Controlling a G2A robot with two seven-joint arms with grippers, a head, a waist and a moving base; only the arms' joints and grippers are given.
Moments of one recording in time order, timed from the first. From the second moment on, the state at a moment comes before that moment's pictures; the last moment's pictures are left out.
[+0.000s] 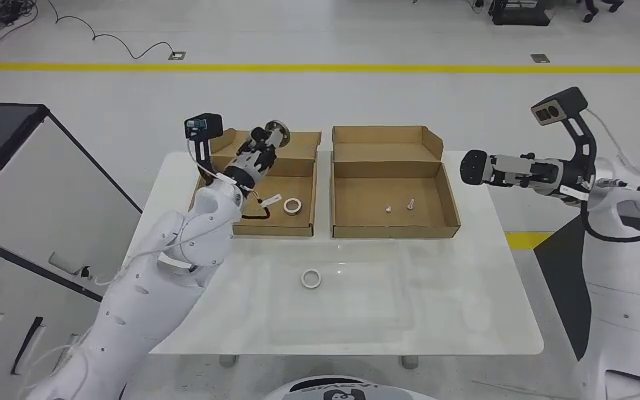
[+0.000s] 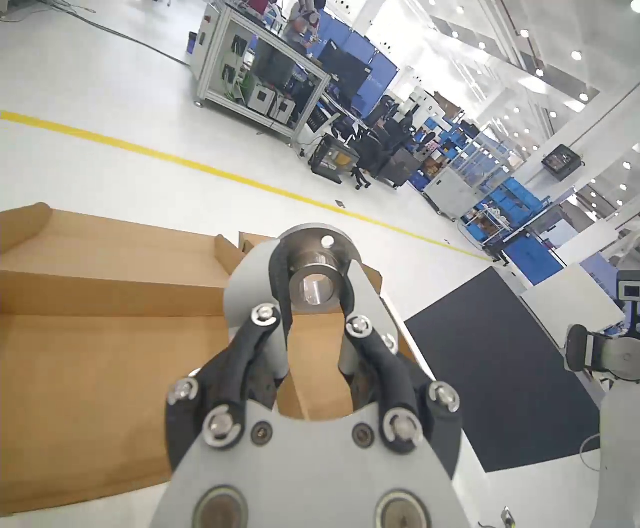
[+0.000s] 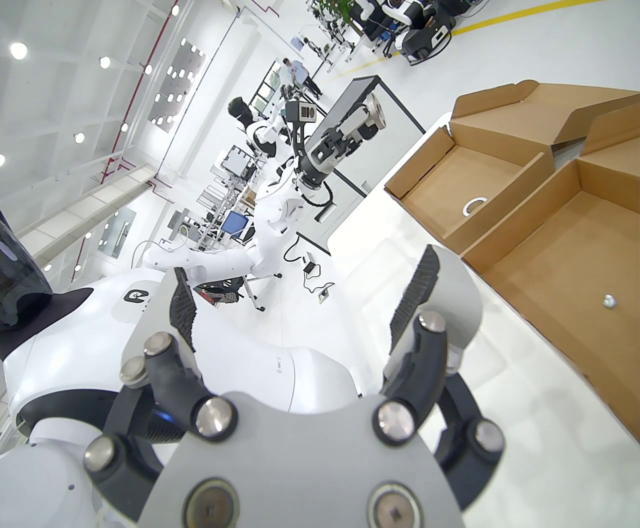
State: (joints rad) left arm 1.21 -1.01 -1.08 -1.95 0.41 0.38 -0.23; right arm -1.19 -1.03 1.80 -1.63 0.46 -0.12 1.54
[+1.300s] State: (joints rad) left arm 0.85 -1.14 -0.73 -1.46 0.74 0.72 -0.80; right arm -1.19 -1.03 1.80 -1.63 0.46 -0.12 1.54
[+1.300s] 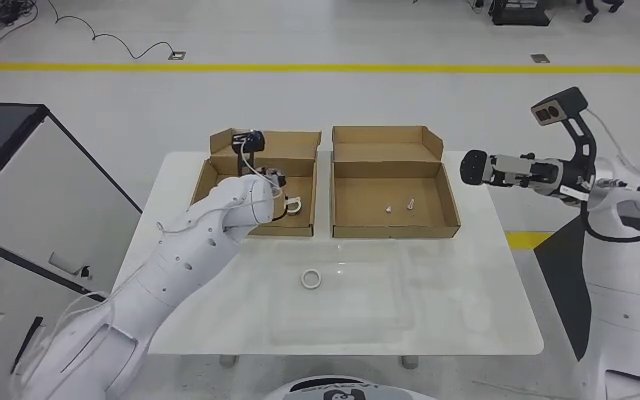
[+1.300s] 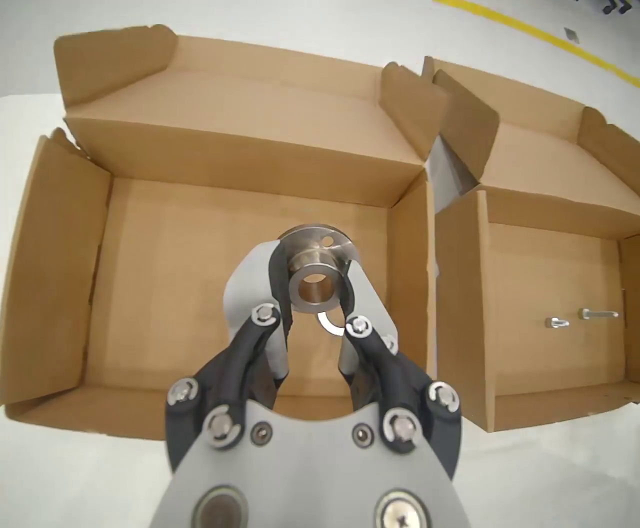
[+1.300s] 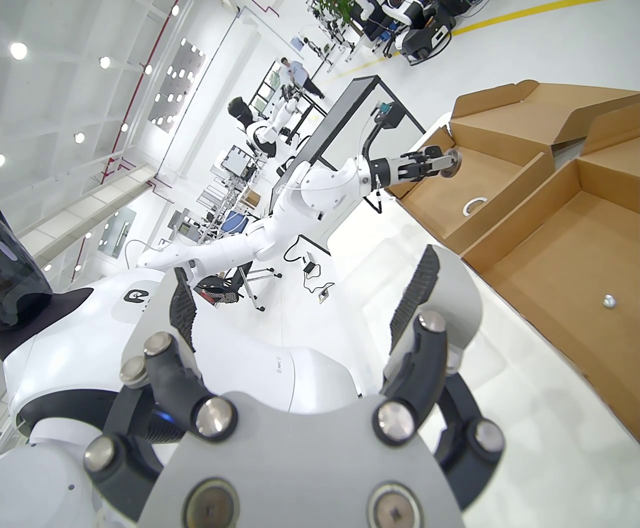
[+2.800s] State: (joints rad) left arm 0.84 -1.23 -0.76 -1.23 0.81 0.78 -0.85; right arm -1.19 -1.03 1.80 -1.63 0.46 -0.12 1.54
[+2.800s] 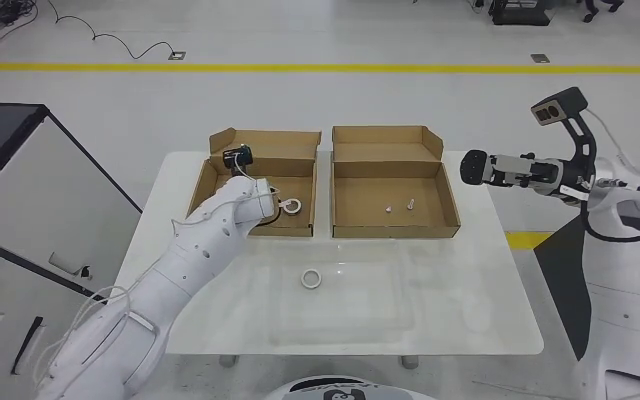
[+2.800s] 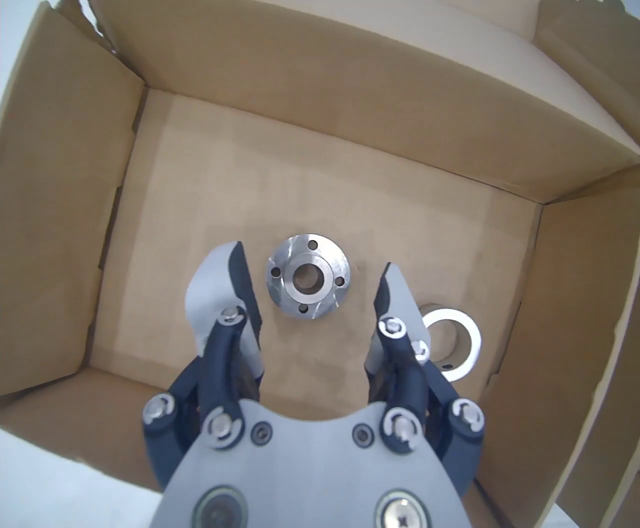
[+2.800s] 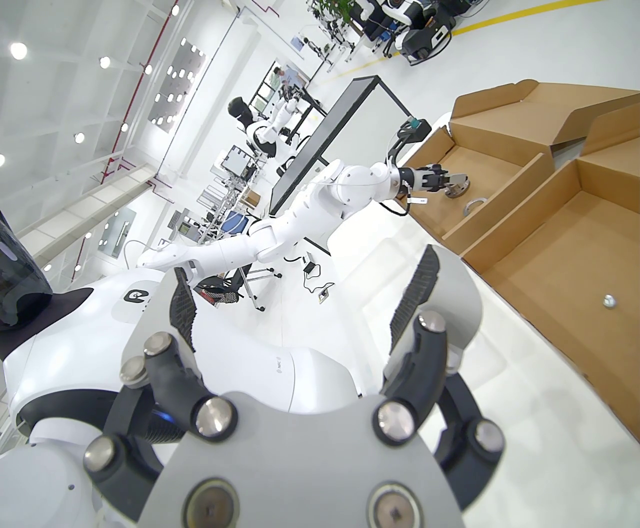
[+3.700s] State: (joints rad) left arm 1.03 -1.13 -0.94 -1.74 1.06 0.73 -1.09; right arm -1.19 -1.03 1.80 -1.63 0.46 -0.12 1.54
